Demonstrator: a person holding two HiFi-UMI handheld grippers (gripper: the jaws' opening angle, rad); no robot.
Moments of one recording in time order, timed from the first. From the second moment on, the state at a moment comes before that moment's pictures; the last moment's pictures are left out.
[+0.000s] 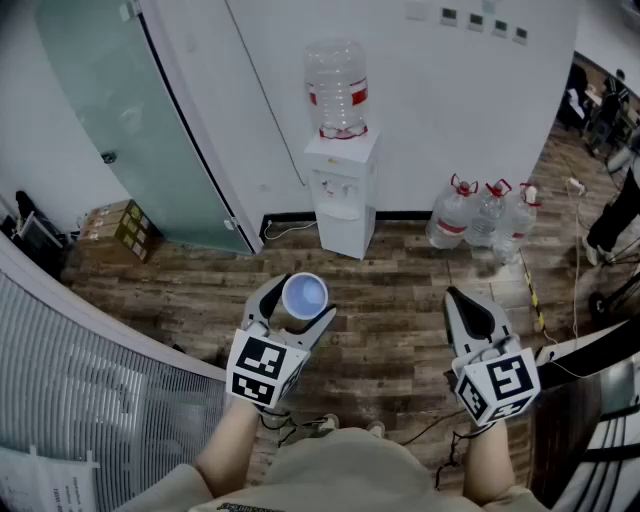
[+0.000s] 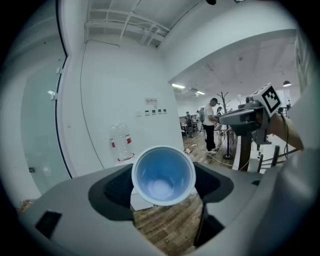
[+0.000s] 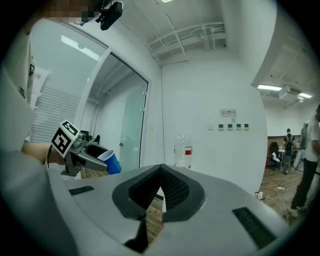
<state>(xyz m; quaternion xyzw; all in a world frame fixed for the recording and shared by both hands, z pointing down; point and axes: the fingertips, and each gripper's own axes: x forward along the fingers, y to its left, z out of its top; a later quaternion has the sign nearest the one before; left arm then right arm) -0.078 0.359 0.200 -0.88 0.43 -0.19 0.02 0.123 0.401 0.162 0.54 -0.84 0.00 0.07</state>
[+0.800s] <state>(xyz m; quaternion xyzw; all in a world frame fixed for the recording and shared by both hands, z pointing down) -0.030 0.372 0.222 -0.86 0.46 -0.21 0.02 0.176 0.410 0.204 0.50 -0.86 0.03 0.08</state>
